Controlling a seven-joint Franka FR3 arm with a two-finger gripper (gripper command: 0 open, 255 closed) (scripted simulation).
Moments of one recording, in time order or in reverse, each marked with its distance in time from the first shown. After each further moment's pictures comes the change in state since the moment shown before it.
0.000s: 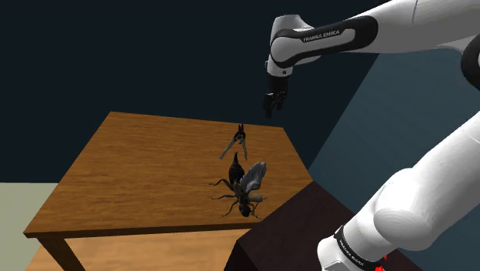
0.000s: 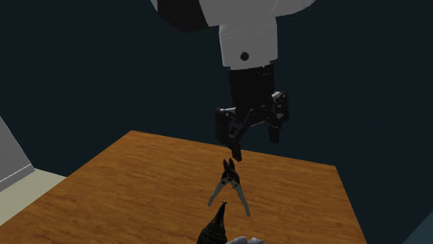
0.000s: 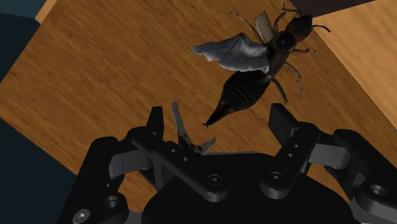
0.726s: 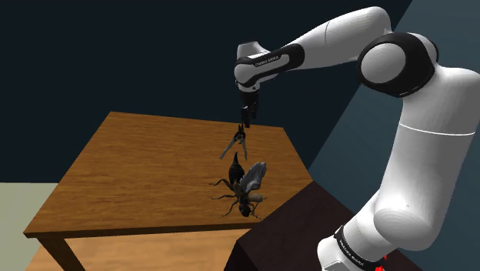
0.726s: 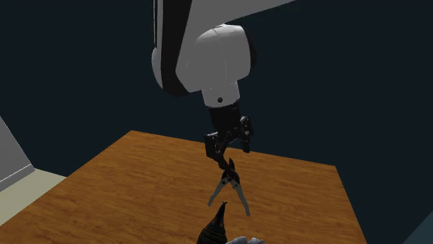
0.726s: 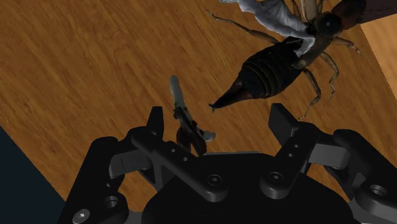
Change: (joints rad) arm 0.006 0.455 0.021 0.325 -0.017 0.051 -0.174
